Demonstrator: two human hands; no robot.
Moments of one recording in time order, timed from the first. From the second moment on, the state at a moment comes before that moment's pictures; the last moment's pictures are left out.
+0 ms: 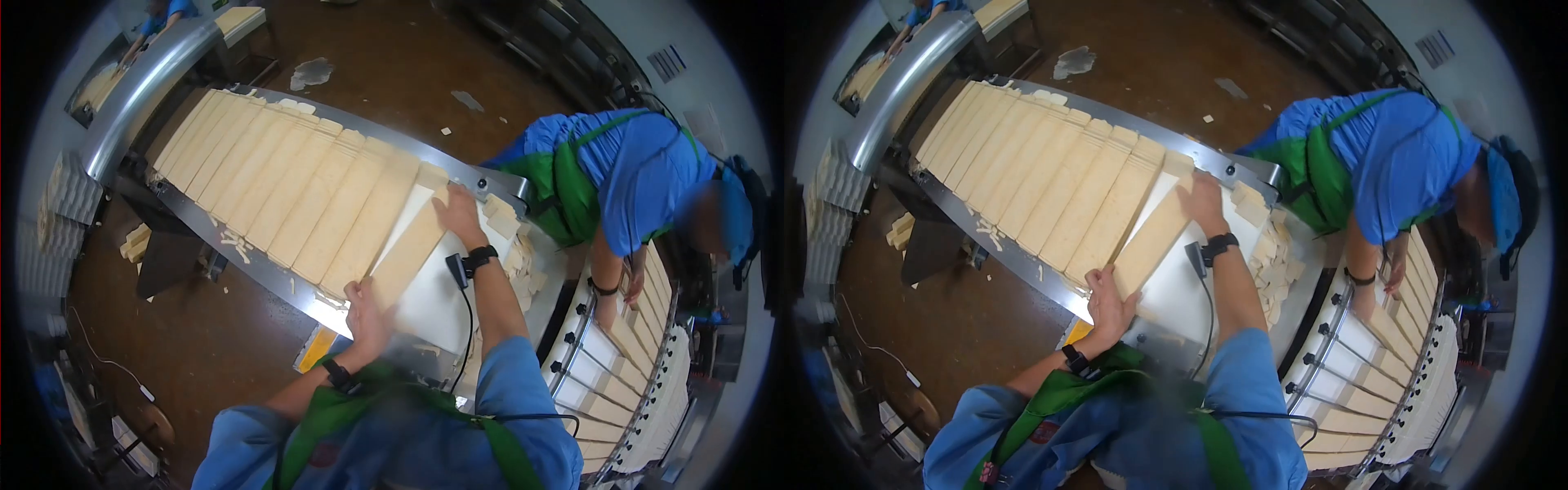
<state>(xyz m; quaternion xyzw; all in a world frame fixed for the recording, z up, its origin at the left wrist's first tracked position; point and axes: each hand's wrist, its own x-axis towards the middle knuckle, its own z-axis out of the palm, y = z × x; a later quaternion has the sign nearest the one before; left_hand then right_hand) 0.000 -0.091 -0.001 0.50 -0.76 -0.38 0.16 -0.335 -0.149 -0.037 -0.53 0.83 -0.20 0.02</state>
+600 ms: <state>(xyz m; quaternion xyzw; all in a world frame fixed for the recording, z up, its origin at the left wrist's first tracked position) -0.088 -0.032 0.007 0.32 -0.90 -0.28 0.11 -0.319 0.118 0.017 -0.19 0.94 -0.28 -0.03</state>
